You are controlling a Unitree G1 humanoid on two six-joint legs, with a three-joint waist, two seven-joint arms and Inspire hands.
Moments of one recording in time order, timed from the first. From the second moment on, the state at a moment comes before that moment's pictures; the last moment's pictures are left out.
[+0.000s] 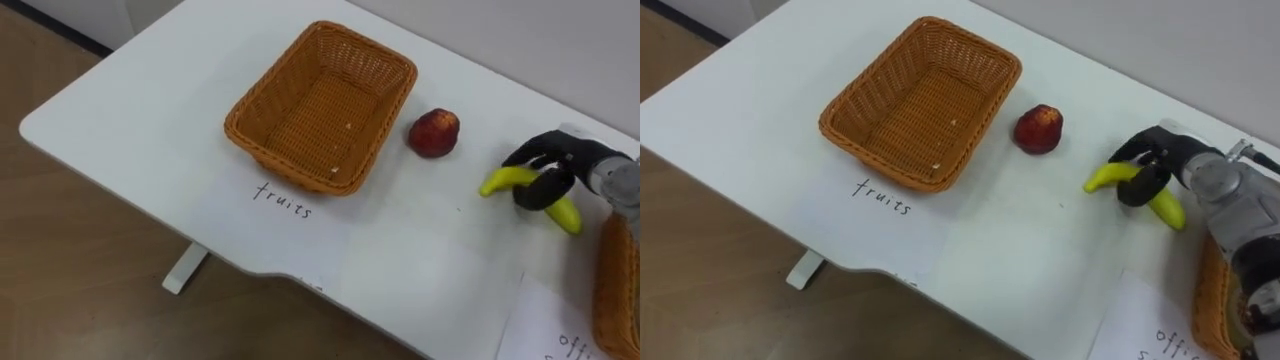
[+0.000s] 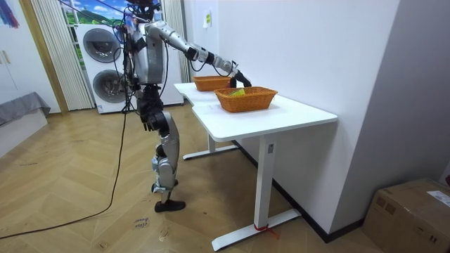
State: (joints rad) left arm 0.04 0.42 -0.14 1.08 0.17 0.08 -0.01; right arm -0.61 -0.74 0.40 0.90 -0.21 0.09 0.25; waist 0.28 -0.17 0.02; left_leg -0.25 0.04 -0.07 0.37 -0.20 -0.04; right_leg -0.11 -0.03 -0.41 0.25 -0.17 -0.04
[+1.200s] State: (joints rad) left arm 0.08 0.42 -0.07 1.09 0.17 0.08 -0.03; right arm -0.50 -0.74 0.36 0.66 -0.20 0.10 0.30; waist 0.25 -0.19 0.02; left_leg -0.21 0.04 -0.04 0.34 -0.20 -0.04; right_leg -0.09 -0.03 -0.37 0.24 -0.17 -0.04
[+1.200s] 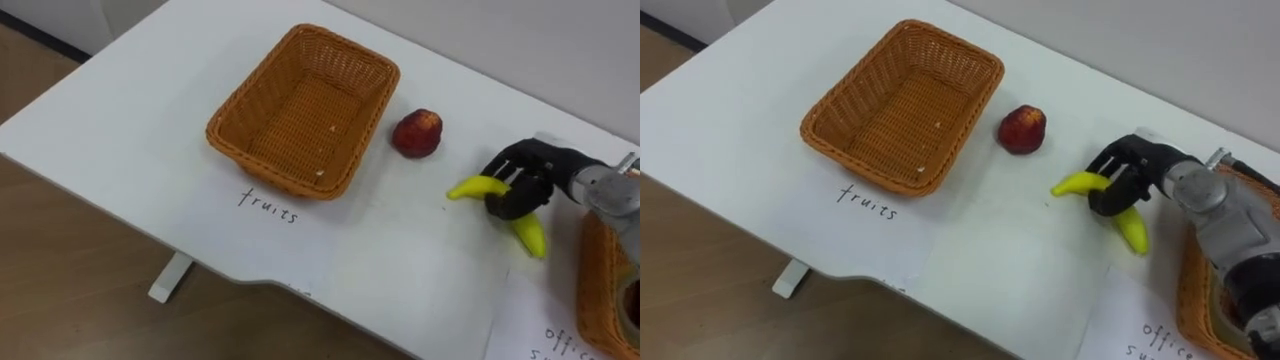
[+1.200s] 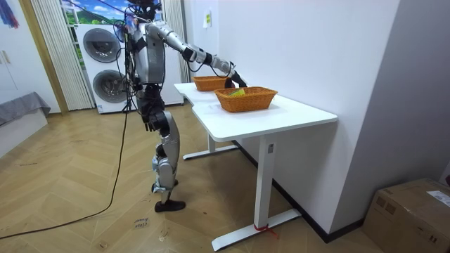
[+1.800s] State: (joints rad) left arm 0.22 0.39 0.04 1.06 0.19 0.11 0.02; right arm -0.49 -0.75 0.23 0.36 -0.24 0.12 0.24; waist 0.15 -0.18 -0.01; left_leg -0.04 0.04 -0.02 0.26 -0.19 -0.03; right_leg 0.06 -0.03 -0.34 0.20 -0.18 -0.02
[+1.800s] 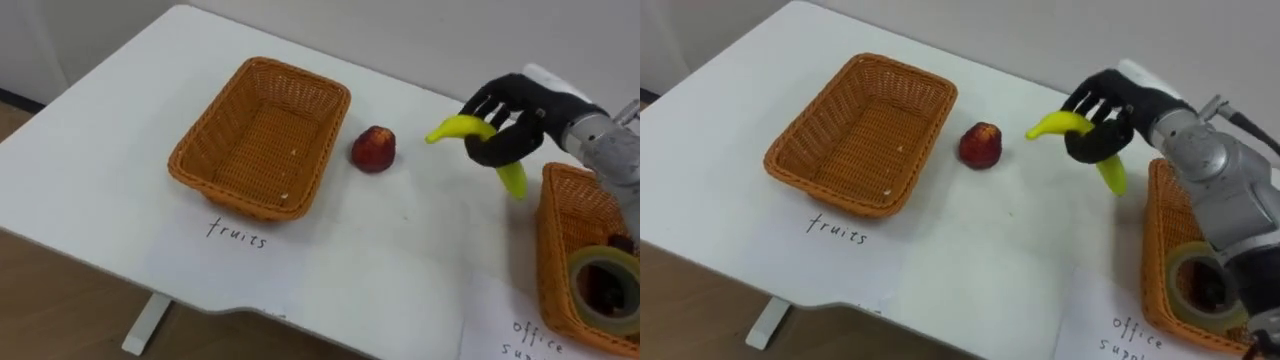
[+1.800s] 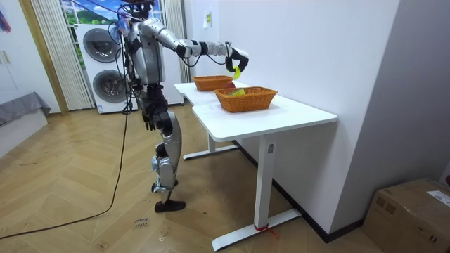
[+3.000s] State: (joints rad) left arm 0.30 0.36 0.08 1.00 0.26 0.15 0.01; right arm -0.49 -0.73 0.23 0.01 -0.20 0.16 0.16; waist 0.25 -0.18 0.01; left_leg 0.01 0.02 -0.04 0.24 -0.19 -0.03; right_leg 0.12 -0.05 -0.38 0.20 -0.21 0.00
